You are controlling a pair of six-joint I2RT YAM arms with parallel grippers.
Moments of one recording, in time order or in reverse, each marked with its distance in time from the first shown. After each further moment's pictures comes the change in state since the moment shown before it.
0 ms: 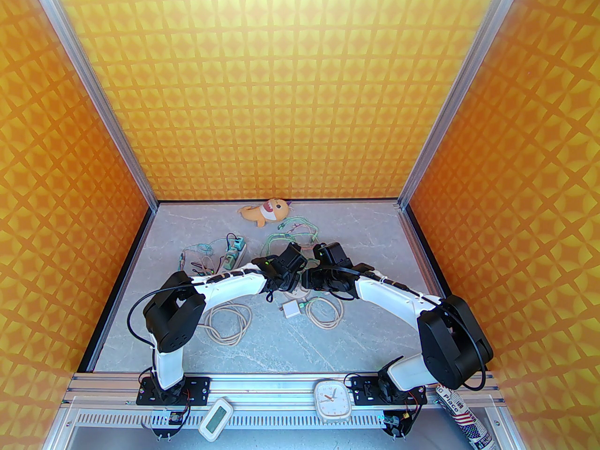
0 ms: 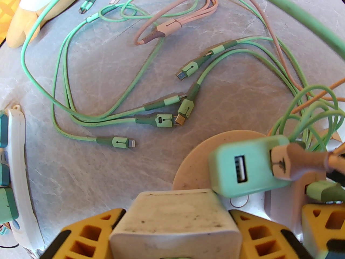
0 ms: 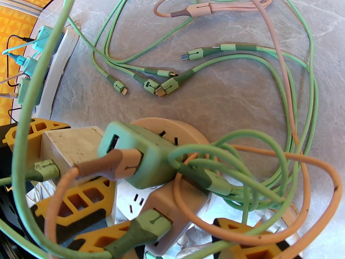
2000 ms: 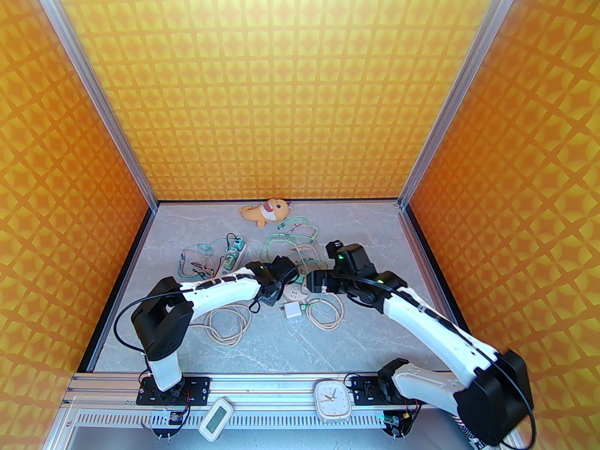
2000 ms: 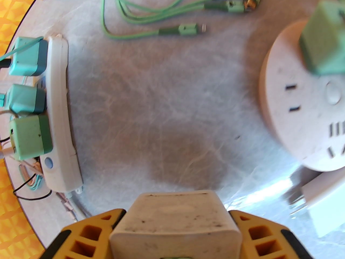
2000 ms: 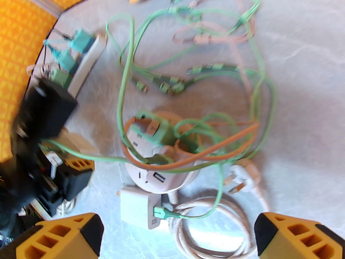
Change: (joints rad) left arm -0.067 -0.076 -0.088 -0.334 -0.218 0.009; right arm -0.031 -0.380 -0.002 -0.216 0.082 -0.084
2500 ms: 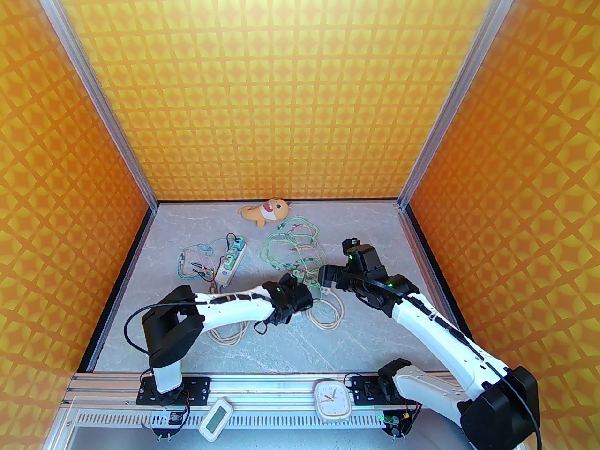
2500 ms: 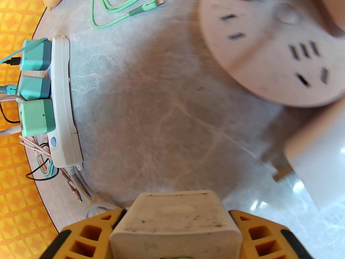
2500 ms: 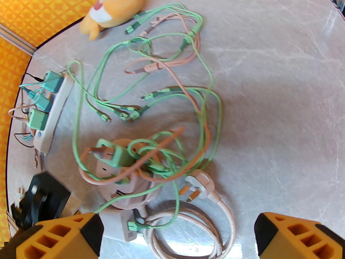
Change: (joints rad) left arm -0.192 0.025 -0.022 -0.076 -0.148 -0.111; right arm -0.045 -0.031 -0.030 -0.012 0.098 0.051
